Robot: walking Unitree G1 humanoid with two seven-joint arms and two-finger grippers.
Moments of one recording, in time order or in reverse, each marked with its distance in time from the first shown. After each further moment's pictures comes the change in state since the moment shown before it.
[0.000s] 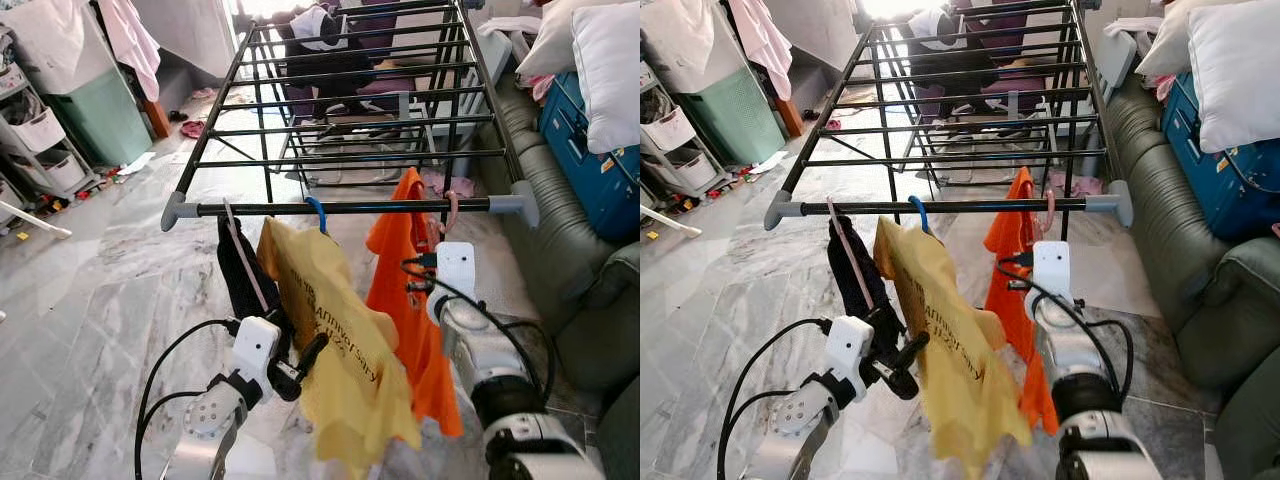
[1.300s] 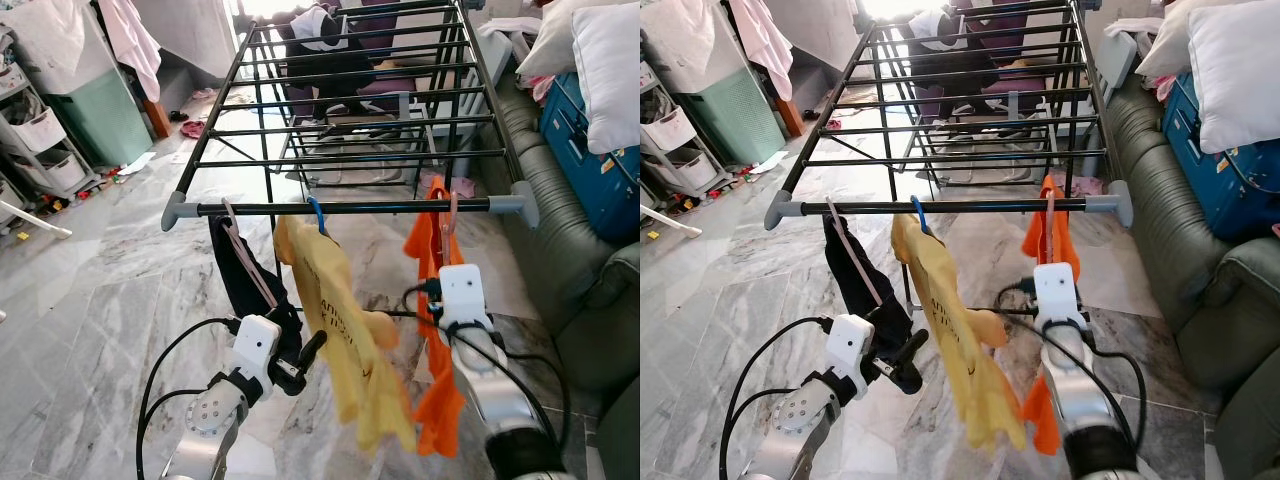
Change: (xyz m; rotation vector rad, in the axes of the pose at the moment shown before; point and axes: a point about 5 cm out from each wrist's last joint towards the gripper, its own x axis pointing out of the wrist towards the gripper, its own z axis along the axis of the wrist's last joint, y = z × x) left arm 0.003 0.004 -0.002 0.020 0.011 0.036; right arm -0.030 -0.011 -0.026 -0.252 -0.191 -0.069
